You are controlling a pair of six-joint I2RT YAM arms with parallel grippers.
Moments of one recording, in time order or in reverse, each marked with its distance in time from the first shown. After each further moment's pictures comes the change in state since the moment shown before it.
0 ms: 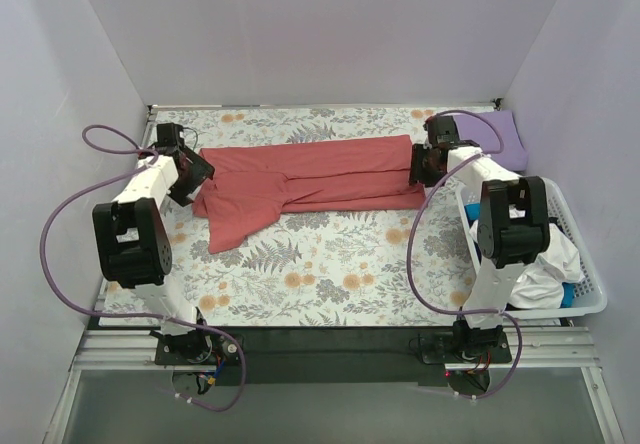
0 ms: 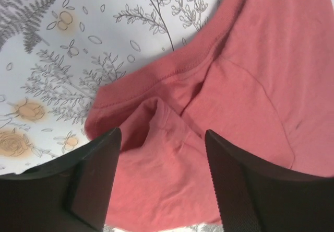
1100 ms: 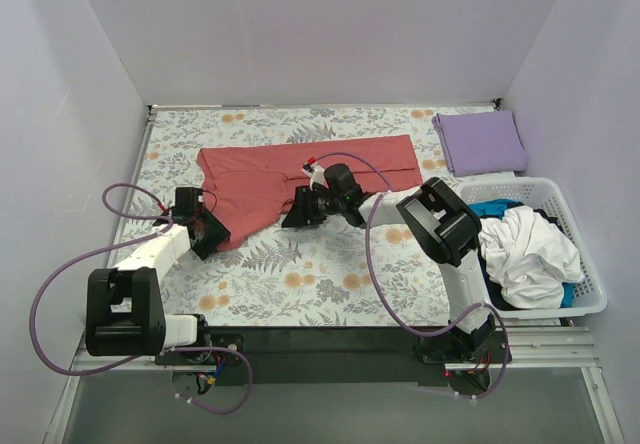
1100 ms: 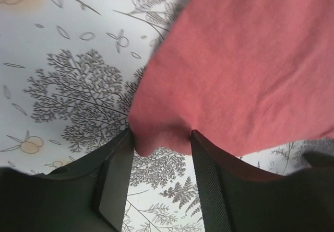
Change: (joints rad) left arm -0.108 -0.482 -0.669 0.190 0.065 0.012; right arm 0.573 0.190 -0.182 0.861 -0.597 0.369
